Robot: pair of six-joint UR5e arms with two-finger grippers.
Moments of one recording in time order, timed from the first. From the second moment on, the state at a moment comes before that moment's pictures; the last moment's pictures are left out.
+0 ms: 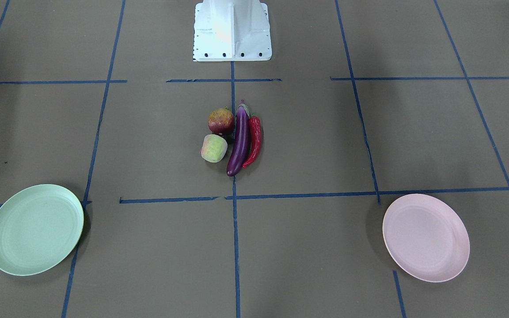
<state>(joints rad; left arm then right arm) -1.54 -1.44 -1.85 -1.34 -2.33 0.22 1.50 -1.74 1.86 -1.69 2.35 -0.16</state>
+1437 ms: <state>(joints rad) -1.54 -1.43 -1.85 -1.34 -2.33 0.22 0.91 -1.18 2.00 -1.69 2.19 0.84</state>
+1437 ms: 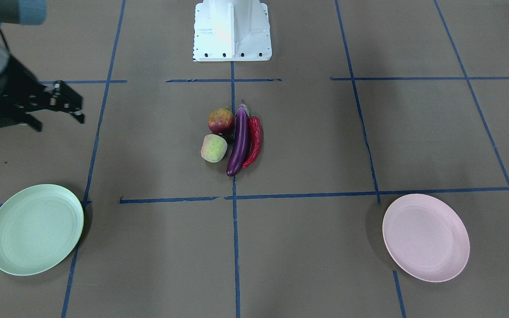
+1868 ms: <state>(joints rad) -1.54 -1.43 -1.85 -1.34 -2.33 0.22 0.54 -0.97 1.92 -1.69 1.82 1.21</state>
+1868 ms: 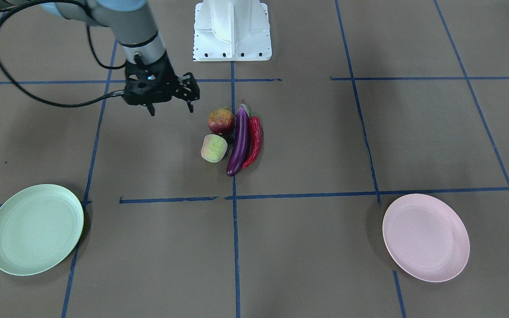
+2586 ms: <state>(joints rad) -1.53 -1.43 -1.84 -1.34 -2.33 0.22 0.41 -0.88 1.68 -1.52 1.68 1.31</state>
